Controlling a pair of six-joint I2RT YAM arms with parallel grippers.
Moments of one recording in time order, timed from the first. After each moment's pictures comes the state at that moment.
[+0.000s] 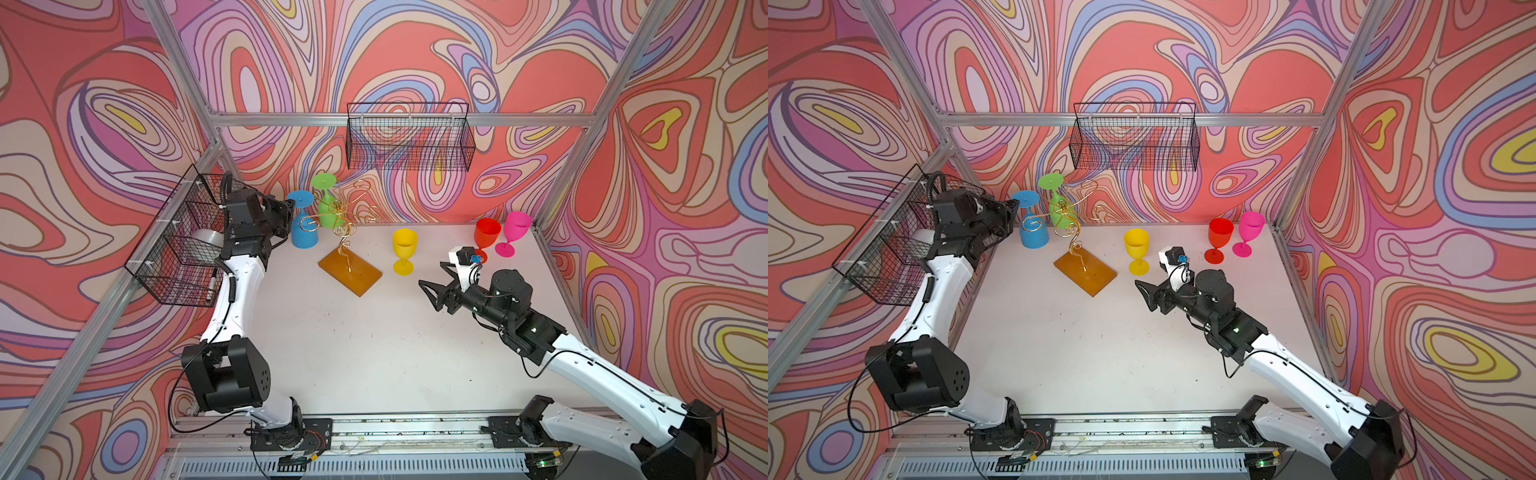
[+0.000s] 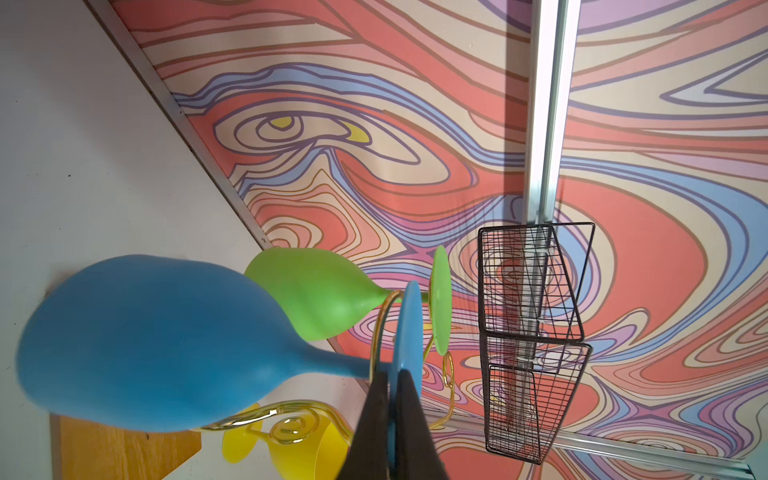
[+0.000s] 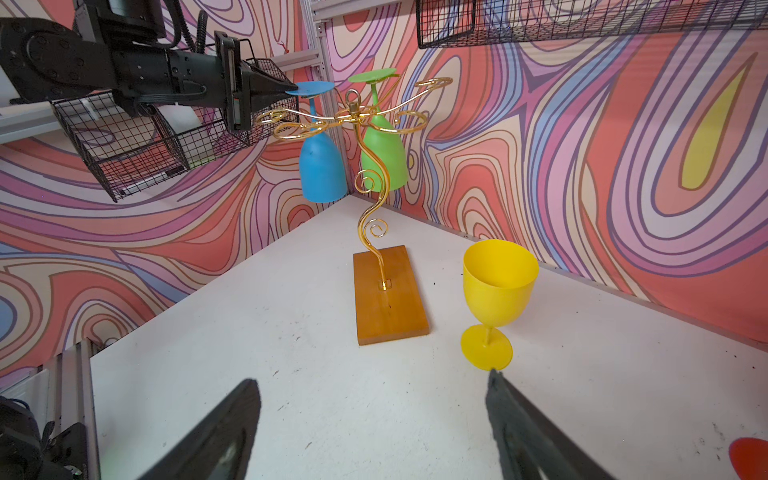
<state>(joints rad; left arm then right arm) 0.16 1.55 1.50 -0.21 0.36 -1.28 0.66 1.03 0.85 0.03 -0.13 0.11</state>
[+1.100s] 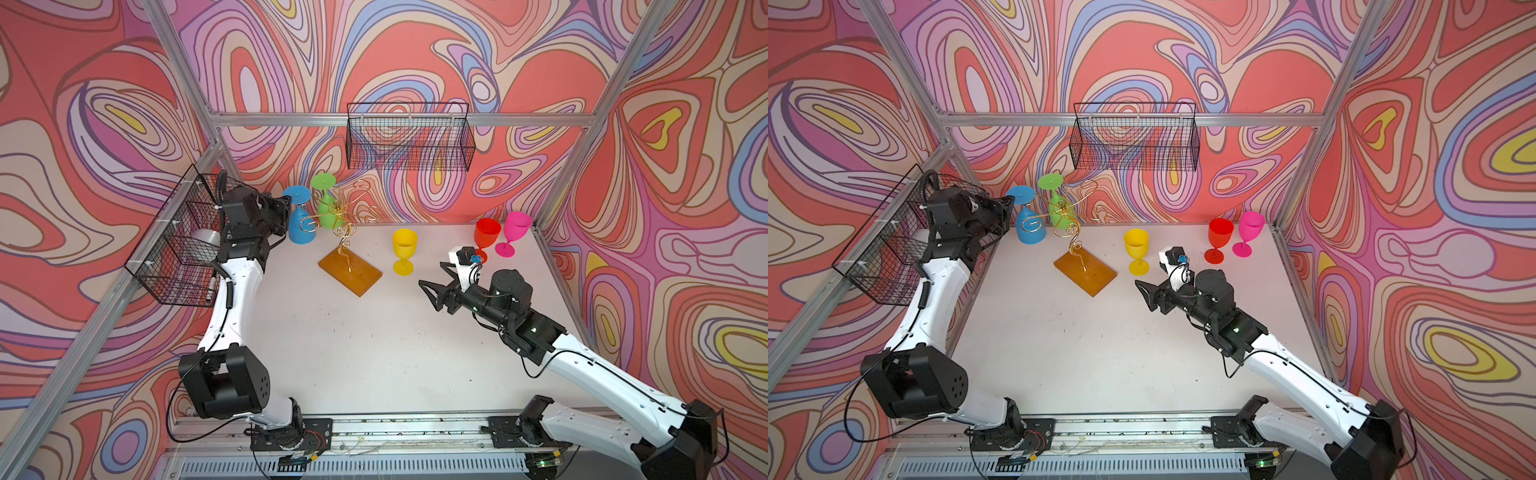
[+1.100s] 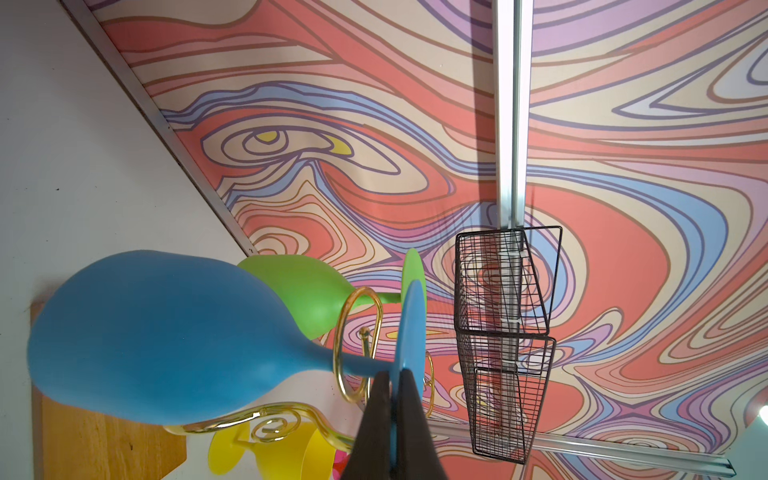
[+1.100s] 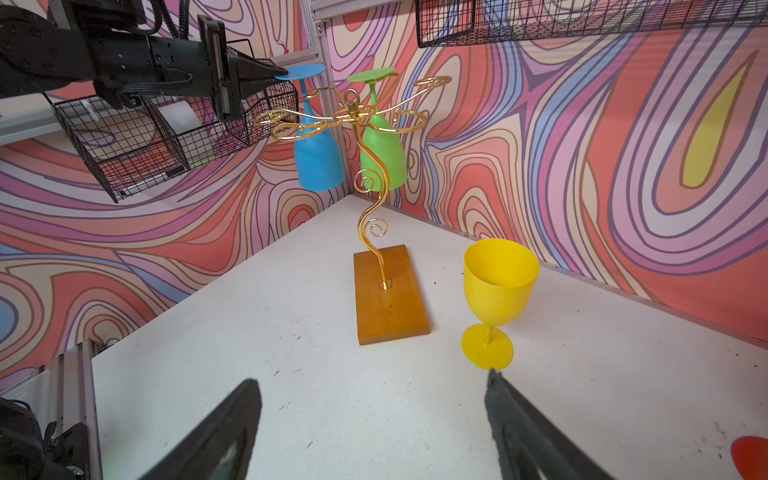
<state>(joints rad) 0.16 1.51 1.50 -0.21 0.33 -1.28 0.66 1.03 0.85 0.03 -0.13 0.11</state>
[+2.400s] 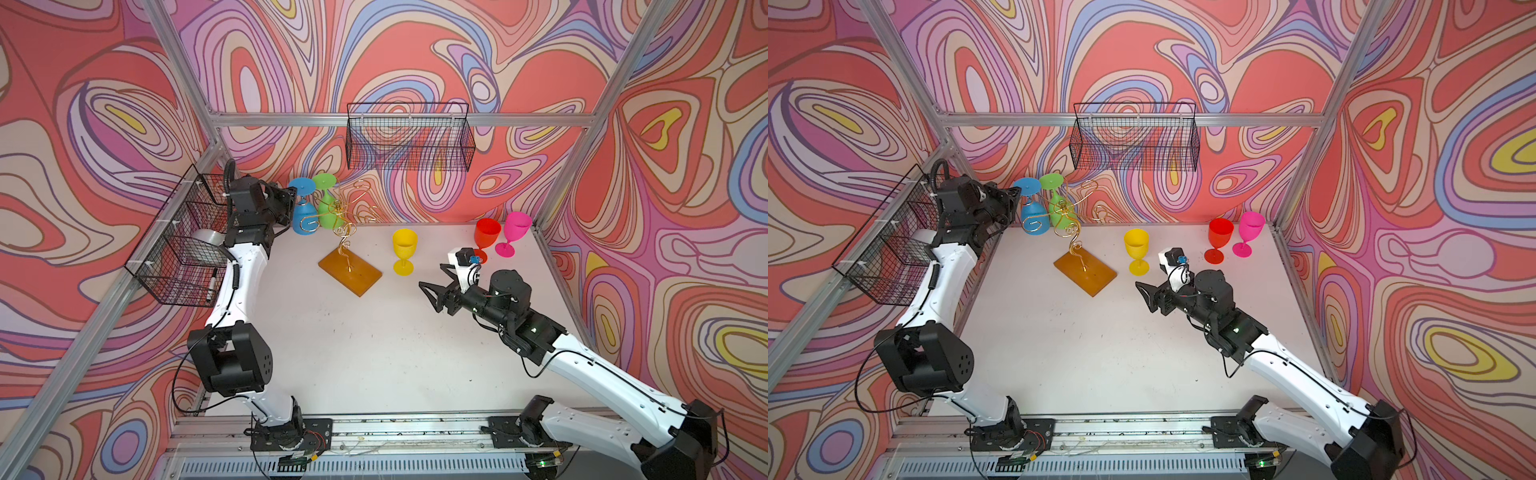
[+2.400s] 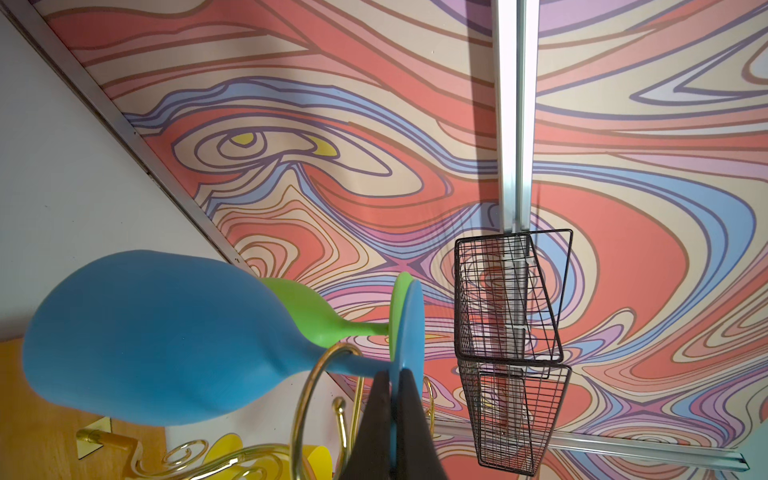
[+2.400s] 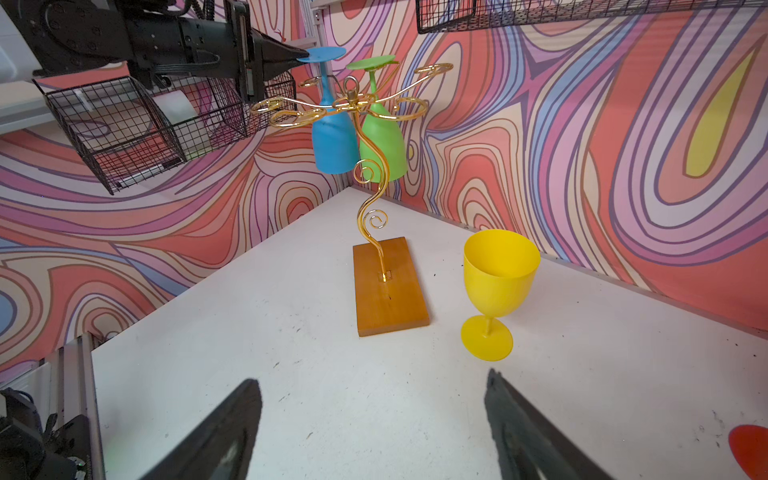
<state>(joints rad) 0.13 1.65 1.64 -0.20 0.35 -1.26 0.66 1.03 0.85 0.01 -0.13 0.11</state>
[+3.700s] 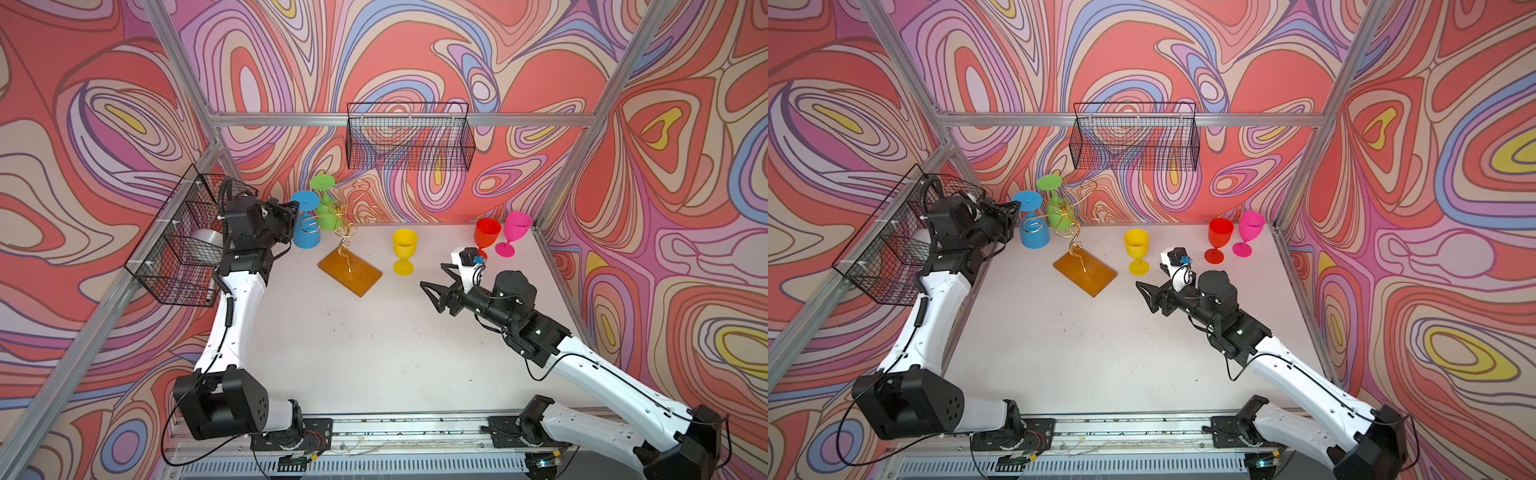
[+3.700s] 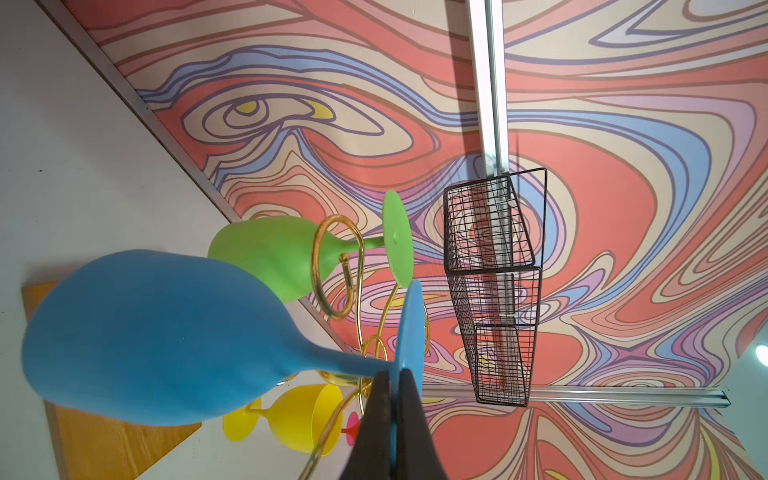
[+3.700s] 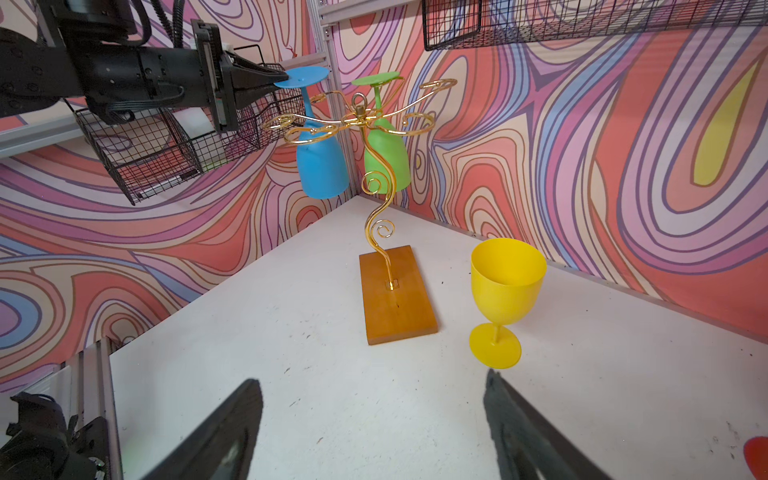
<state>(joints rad) 0.13 1.37 1.37 -0.19 0.36 -1.22 0.66 1.01 0.85 0.01 -0.15 0.13</state>
